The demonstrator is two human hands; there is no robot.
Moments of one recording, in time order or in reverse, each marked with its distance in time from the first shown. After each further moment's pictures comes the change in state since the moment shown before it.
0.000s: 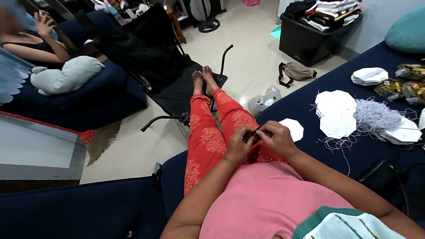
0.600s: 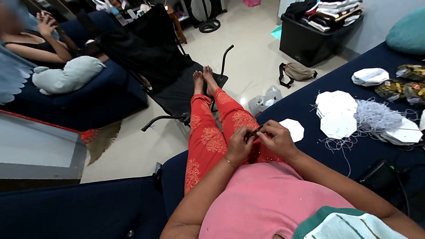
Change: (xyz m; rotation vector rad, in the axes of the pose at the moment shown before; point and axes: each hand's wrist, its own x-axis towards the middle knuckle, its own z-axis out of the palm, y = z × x) left_hand 0.000 -0.003 0.002 0.055 0.047 0.078; right_hand -0.001 -0.005 -0.003 0.011 -0.044 0.031
